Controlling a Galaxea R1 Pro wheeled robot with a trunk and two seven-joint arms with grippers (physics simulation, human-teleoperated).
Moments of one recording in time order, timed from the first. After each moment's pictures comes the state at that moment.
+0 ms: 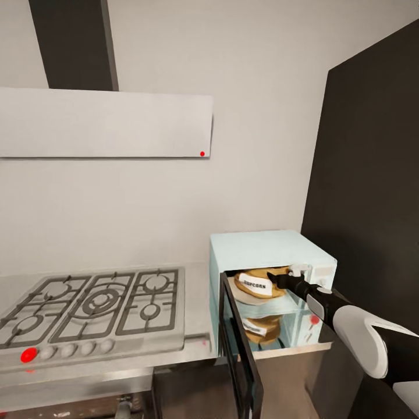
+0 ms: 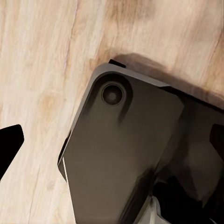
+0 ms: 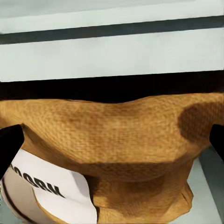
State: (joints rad) left arm 0.00 -0.02 -0.09 -0.07 0.47 -0.12 0.10; right arm -1.04 -0.16 -0.20 0.00 0.12 -0.20 0.38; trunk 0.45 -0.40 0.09
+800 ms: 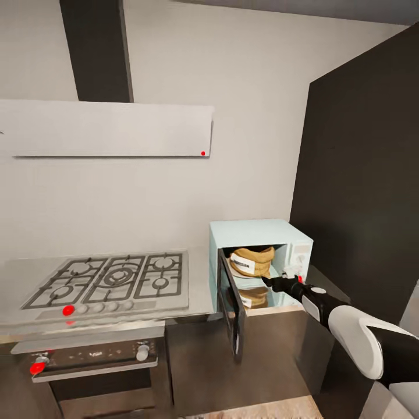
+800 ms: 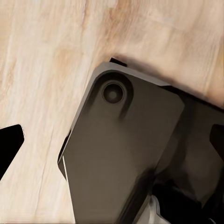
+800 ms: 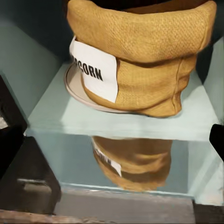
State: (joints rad) left arm 0.00 -0.03 -0.08 -0.07 0.48 -0.12 0.11; right arm -1.04 -0.14 -0.17 0.00 0.17 -0.18 0.39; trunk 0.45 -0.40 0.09
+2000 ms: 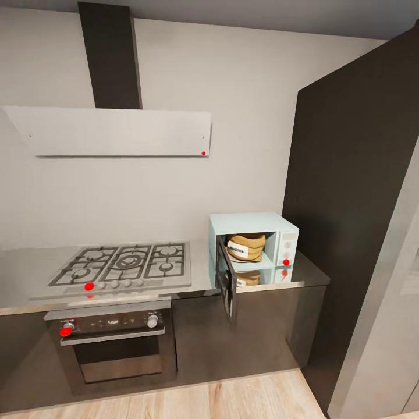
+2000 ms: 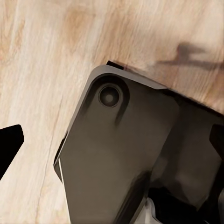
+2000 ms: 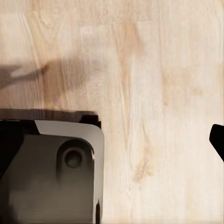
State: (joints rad) left arm 0.00 -0.03 -0.08 -0.09 0.48 -0.12 0.10; right arm -0.25 -0.18 -0.17 0.03 0.20 -0.04 0.18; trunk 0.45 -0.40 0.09
